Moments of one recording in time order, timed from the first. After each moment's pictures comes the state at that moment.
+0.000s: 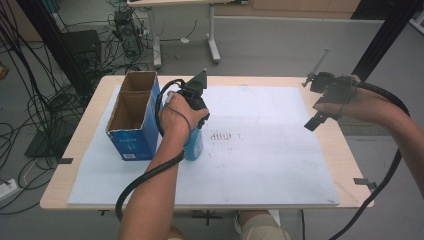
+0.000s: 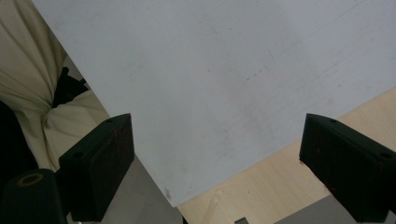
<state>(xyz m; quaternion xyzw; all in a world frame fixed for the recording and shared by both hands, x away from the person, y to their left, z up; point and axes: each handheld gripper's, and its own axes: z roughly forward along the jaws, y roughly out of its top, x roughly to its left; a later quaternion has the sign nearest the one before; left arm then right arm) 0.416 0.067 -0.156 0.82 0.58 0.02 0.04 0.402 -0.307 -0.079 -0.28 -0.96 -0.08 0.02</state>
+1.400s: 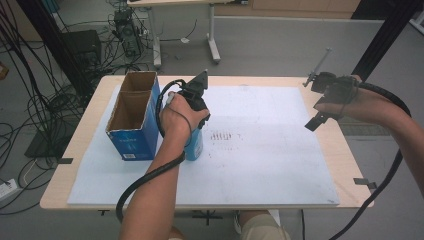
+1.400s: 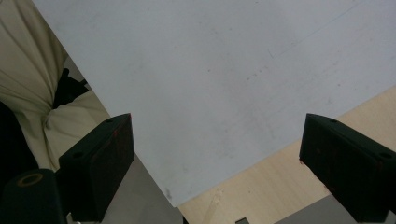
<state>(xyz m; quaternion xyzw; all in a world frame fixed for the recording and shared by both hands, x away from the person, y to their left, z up) 0.414 0.065 -0.156 0.82 0.58 0.03 0.04 0.399 -0.309 -0.078 -0.28 -0.96 -0.09 0.01</state>
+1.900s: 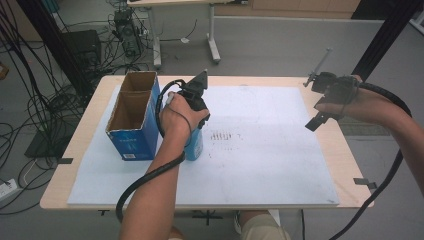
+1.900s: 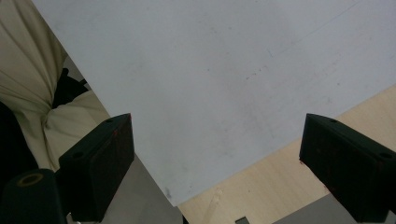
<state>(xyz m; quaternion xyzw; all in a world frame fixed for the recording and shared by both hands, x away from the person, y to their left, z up) 0.413 0.066 -0.156 0.82 0.58 0.03 0.05 0.399 -0.309 -0.077 -0.28 -0.96 -0.08 0.01</state>
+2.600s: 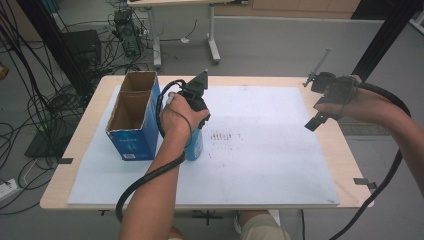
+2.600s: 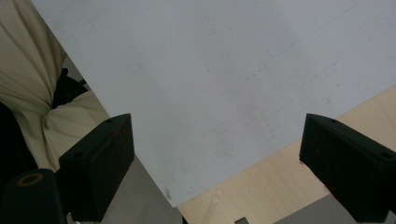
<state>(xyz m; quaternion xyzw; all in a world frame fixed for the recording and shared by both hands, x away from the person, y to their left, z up) 0.412 0.064 -0.156 0.82 0.58 0.03 0.04 0.399 -0.309 -0.078 -0.28 -0.96 -0.09 0.01</state>
